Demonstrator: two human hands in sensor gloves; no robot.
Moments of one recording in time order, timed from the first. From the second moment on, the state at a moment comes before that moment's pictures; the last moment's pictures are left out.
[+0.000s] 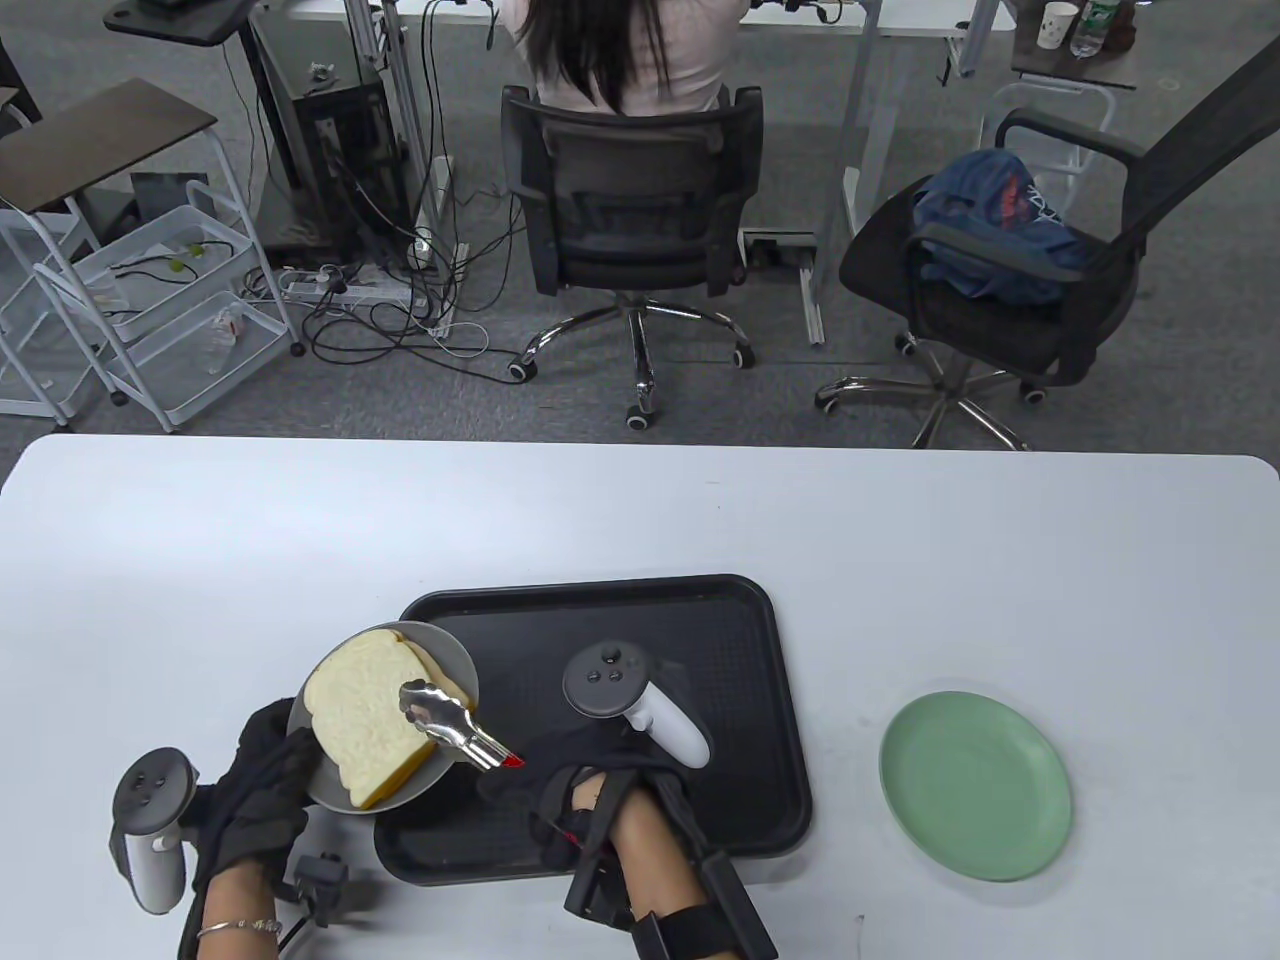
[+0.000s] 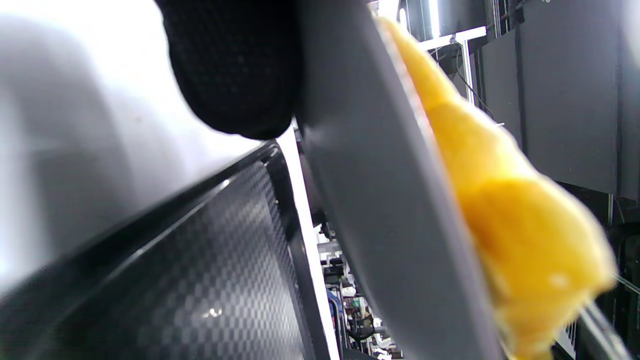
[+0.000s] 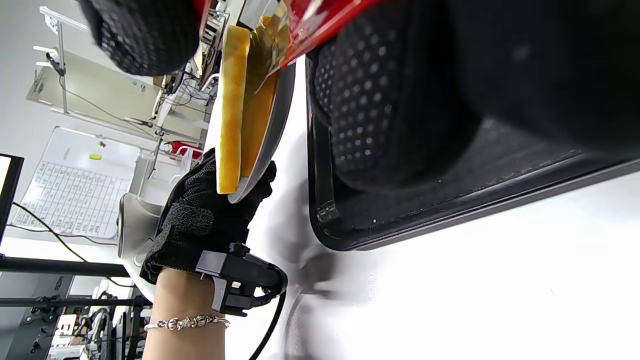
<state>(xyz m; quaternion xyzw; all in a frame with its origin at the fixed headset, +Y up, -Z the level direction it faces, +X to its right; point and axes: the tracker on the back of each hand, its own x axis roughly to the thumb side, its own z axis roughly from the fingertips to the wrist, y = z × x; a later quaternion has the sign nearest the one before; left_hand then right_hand) -0.379 -0.800 -0.258 -0.02 0.09 0.63 0.77 -0.036 -0.708 -0.294 0.15 0.37 0.82 0.40</state>
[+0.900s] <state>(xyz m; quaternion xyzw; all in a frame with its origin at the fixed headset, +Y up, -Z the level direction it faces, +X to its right) -0.382 -0.802 -0.258 -0.03 0.10 0.64 0.76 0.124 -0.678 -0.277 0.07 0.21 0.83 0.52</state>
